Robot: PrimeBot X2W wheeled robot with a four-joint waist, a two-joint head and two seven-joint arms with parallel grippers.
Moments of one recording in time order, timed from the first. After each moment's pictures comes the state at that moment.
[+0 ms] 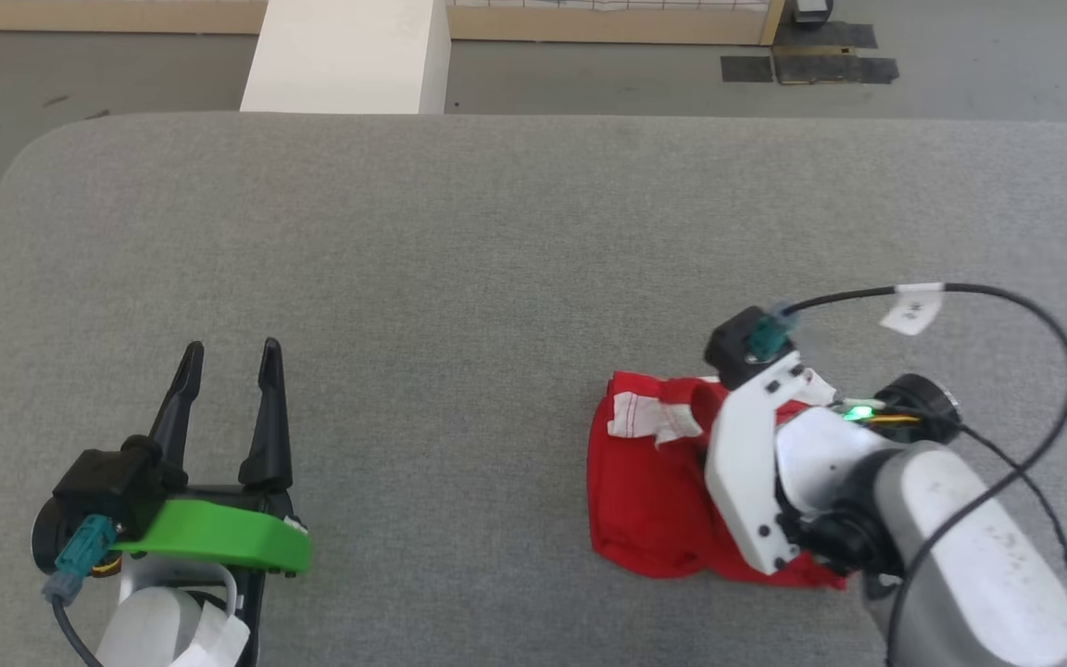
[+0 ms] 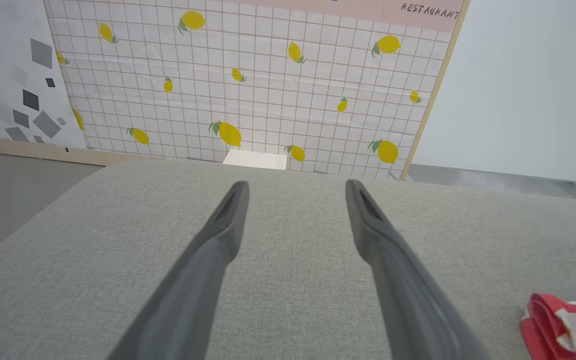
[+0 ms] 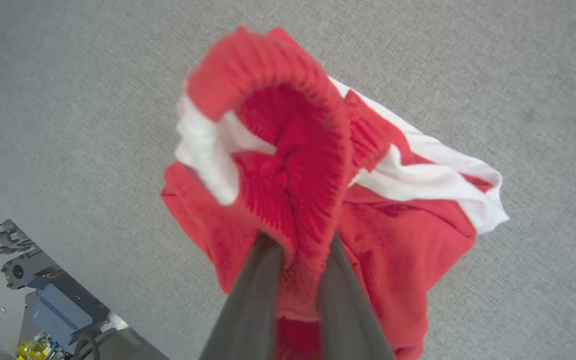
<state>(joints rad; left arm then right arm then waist) -0.10 0.21 -0.07 0.04 -0.35 -0.04 -0.26 -0.38 -0.20 0.38 0.01 0.33 0.13 1.07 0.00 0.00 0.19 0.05</state>
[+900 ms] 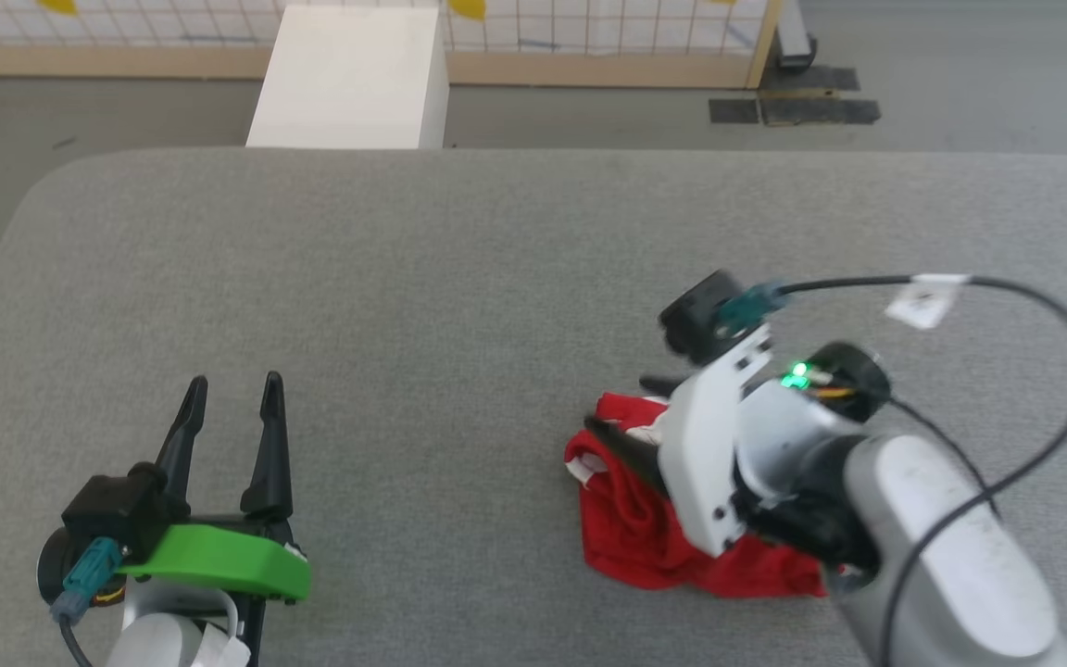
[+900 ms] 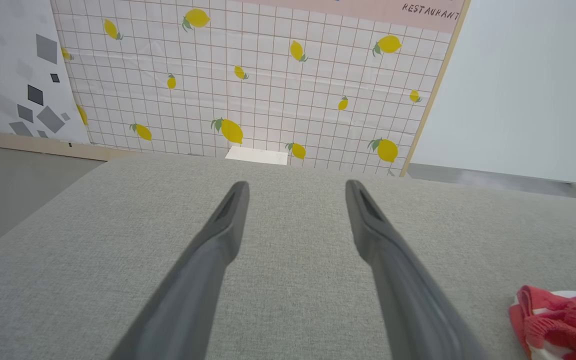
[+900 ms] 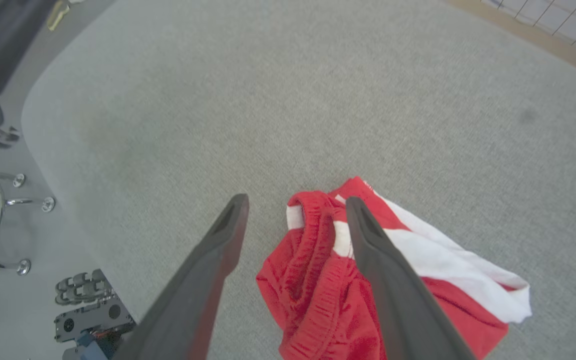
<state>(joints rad) -0.07 0.19 -0.05 0.07 -0.34 -0.06 -0.26 -0.42 -0.13 0.44 0.00 0.44 0.13 0.87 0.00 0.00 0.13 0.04</state>
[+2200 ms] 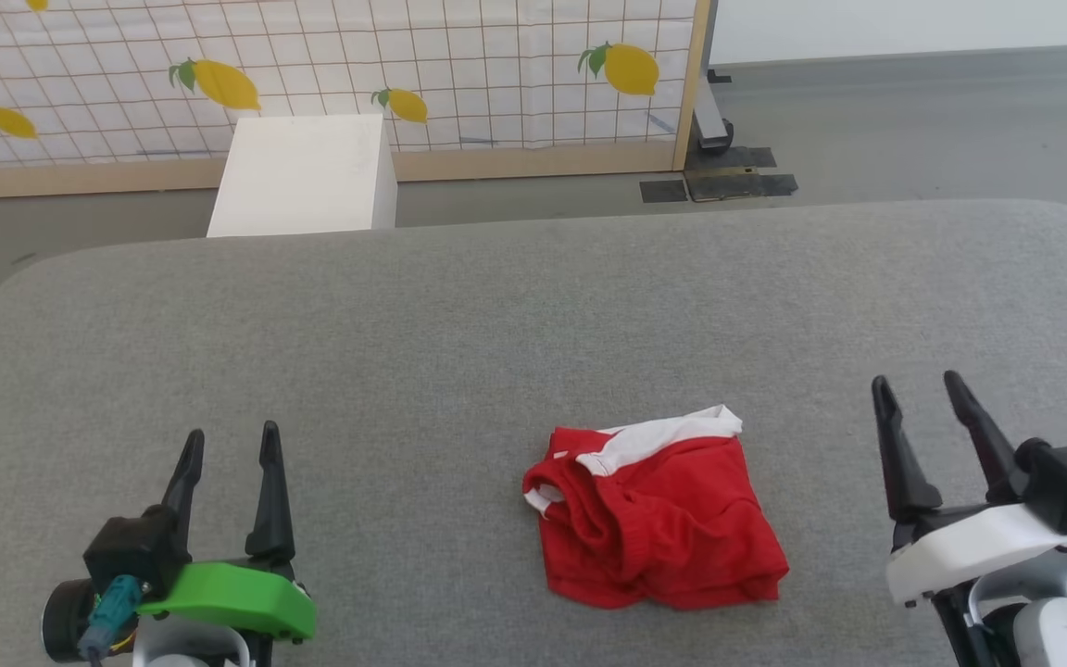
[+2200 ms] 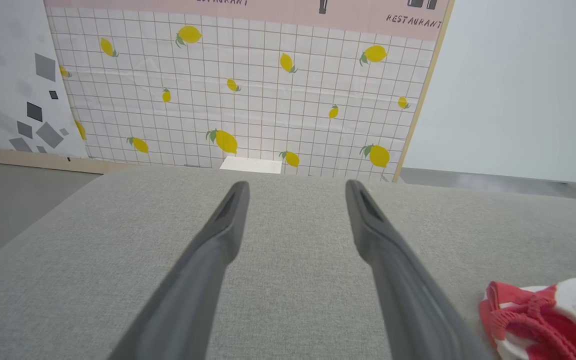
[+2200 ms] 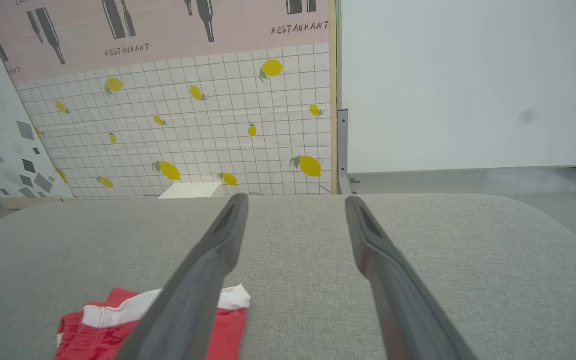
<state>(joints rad) 0.00 0.19 -0.07 0.08 -0.31 0.03 -0.26 -0.05 -0.14 -0.02 0.09 0.22 0.13 -0.13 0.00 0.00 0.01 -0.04</state>
